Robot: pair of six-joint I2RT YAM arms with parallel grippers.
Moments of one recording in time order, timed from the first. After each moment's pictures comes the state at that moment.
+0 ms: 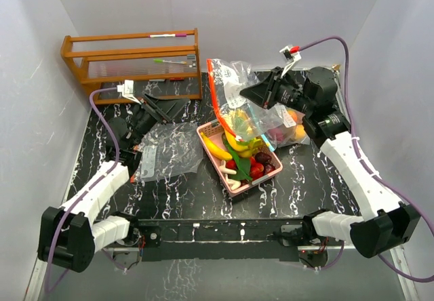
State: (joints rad) left arm -0.27 1.10 0.65 0.75 0.48 -1.10; right arm 0.33 1.19 1.26 -0.11 -0.61 0.45
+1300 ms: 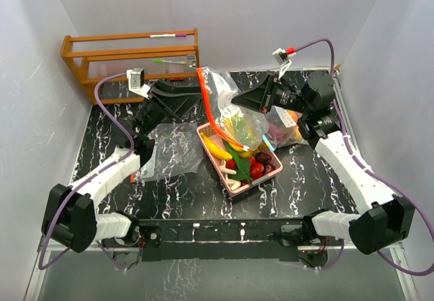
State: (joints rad) left arm -0.43 1.25 0.79 1.24 0.54 -1.15; right arm 0.33 1.22 1.17 0.24 -0.92 0.77
